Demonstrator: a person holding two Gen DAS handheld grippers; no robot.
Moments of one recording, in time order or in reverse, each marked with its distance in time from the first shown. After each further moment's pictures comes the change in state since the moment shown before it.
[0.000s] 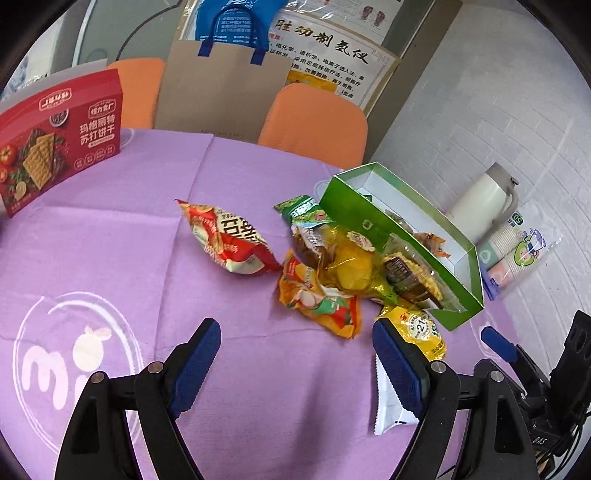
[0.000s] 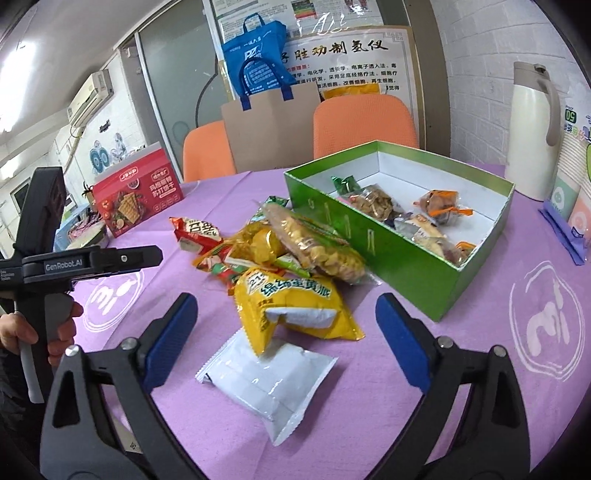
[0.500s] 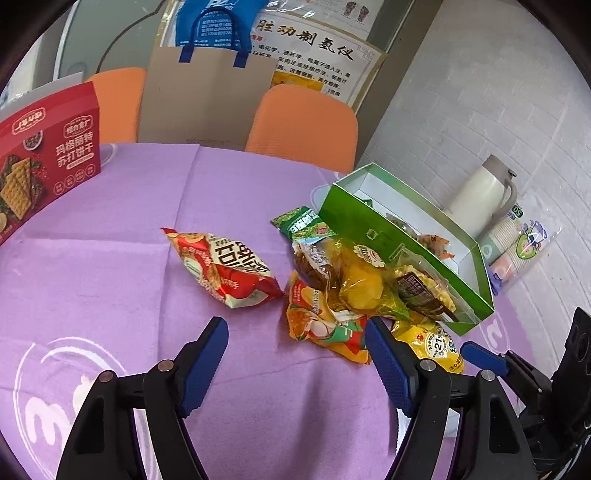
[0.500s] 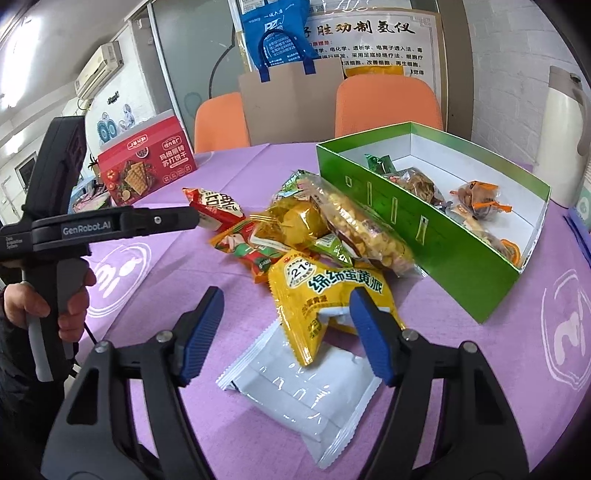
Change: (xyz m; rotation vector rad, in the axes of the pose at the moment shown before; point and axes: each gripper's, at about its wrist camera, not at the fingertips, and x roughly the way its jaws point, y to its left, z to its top) left arm 0.025 0.000 0.022 0.088 0.006 -0.027; right arm 0.033 0.025 -0.003 -0.051 0.086 0.015
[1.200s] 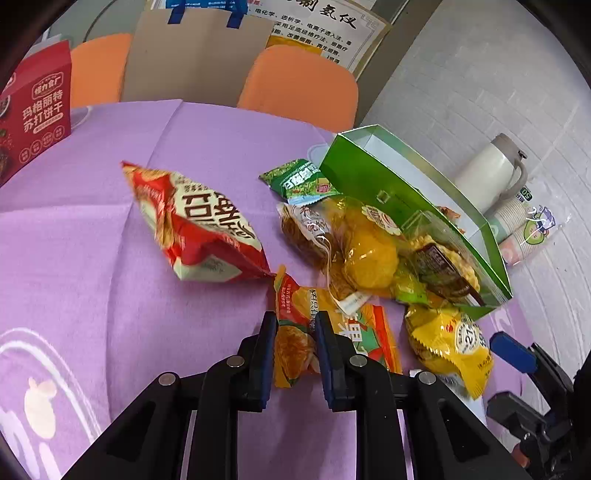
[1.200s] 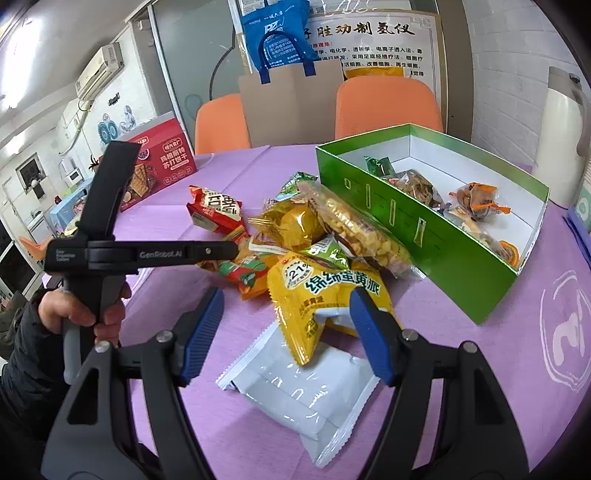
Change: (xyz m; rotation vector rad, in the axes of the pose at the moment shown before) left arm 0.040 0.012 -0.016 -0.027 0.113 -0.044; right arm -0.002 -0.001 0.003 -0.004 -0.006 0.007
